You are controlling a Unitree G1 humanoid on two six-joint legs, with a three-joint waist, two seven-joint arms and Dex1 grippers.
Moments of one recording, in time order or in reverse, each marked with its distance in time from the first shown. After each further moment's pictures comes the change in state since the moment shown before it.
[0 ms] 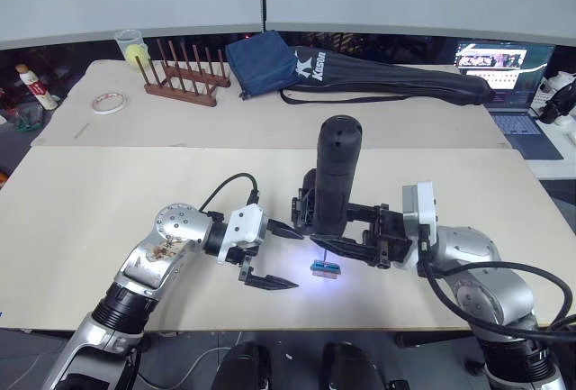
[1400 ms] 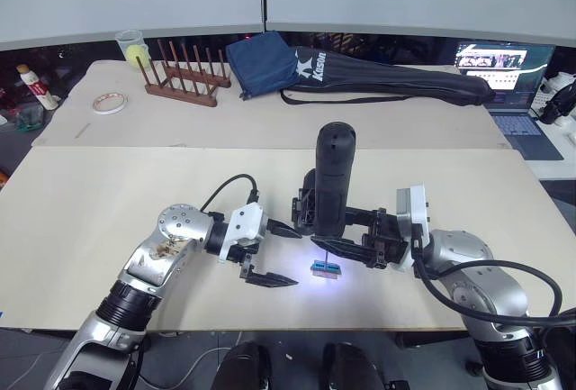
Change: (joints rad) left arm -0.012 -0.012 -0.011 0.068 0.007 -0.025 0.003; right arm 0.004 0.010 0.011 0.047 -0.020 0.000 0.006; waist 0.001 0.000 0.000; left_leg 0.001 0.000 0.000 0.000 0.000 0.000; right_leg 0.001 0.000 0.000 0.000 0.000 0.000
